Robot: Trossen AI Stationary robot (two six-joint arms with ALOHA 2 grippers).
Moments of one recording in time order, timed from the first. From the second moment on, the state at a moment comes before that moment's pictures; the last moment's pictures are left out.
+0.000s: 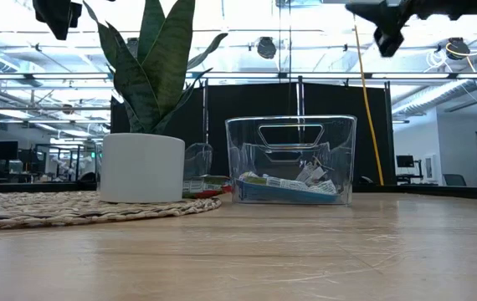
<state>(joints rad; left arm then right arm) -0.07 1.24 1.38 -1.45 0.11 -0.67 0.19 0.68 0.42 0.27 0.14 0.42</state>
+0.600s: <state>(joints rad) -0.07 1.24 1.38 -1.38 0.00 -0.50 0.45 0.66 0.42 0.24 0.42 0.32</state>
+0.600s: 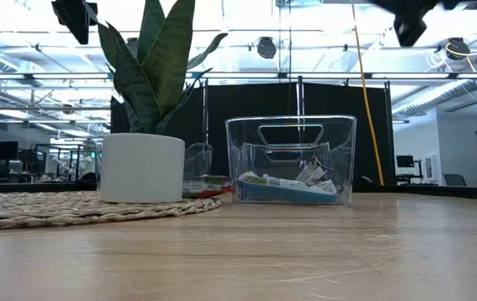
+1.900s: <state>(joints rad) -0.07 0.88 1.07 -1.22 -0.10 -0.67 0.54 0.14 0.02 0.25 0.15 0.32</state>
